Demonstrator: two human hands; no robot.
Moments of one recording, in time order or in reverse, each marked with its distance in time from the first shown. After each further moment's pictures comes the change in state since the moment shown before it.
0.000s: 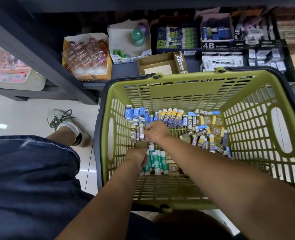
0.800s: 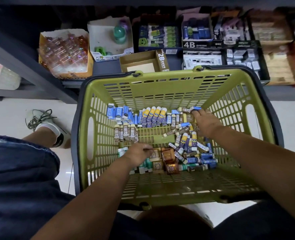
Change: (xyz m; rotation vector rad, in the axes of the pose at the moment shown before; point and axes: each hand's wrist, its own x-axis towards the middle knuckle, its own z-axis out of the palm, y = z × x) left_hand -0.001 -0.007 0.028 0.852 -0.362 0.597; right_hand -0.003 0.108 -0.188 -1.244 0.149 -0.002
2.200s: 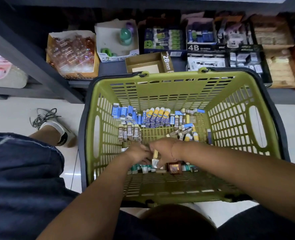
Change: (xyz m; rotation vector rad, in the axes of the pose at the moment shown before) left_hand -0.001 -0.007 -0.009 -0.294 -0.046 -0.170; right_hand -0.080 -0.138 -0.048 0.099 -0.276 -0.611
